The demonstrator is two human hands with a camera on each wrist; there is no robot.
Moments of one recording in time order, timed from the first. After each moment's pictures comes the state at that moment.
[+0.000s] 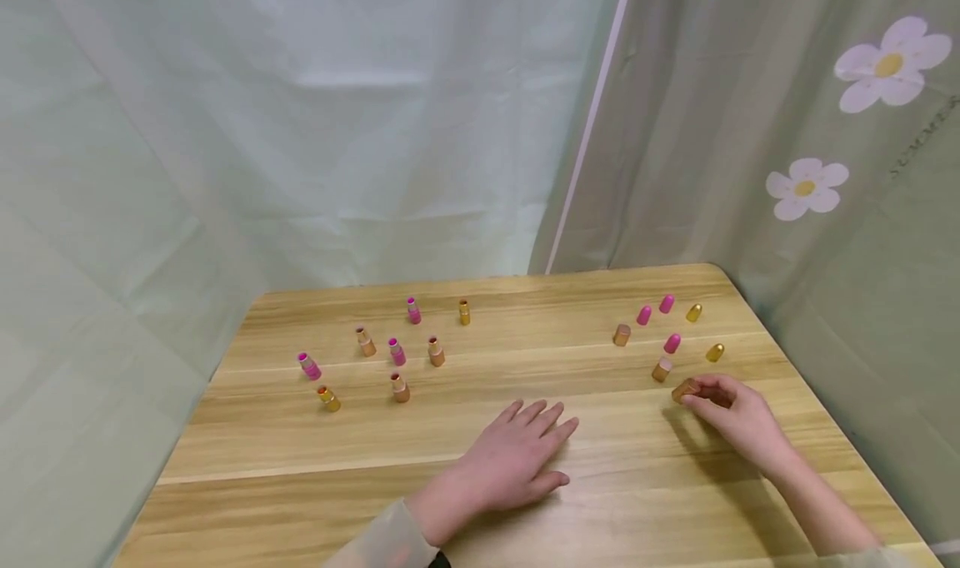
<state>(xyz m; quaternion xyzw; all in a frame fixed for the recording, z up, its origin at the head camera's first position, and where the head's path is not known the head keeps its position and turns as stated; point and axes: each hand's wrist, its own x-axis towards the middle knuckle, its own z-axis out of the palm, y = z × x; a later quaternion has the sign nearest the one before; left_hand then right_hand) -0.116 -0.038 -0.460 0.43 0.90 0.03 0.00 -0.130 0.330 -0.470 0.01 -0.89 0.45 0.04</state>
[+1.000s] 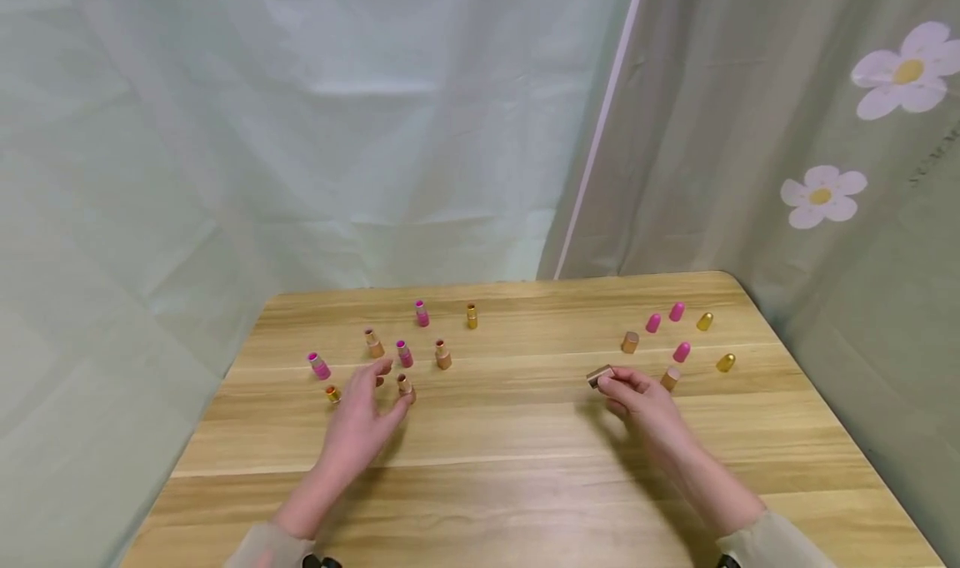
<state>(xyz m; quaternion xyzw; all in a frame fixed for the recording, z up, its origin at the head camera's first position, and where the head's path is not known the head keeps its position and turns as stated) -0.141 -0.206 -0.460 0.04 0.93 0.34 -0.12 -0.161 0.208 -0.473 -0.07 -0.67 0.73 -0.09</state>
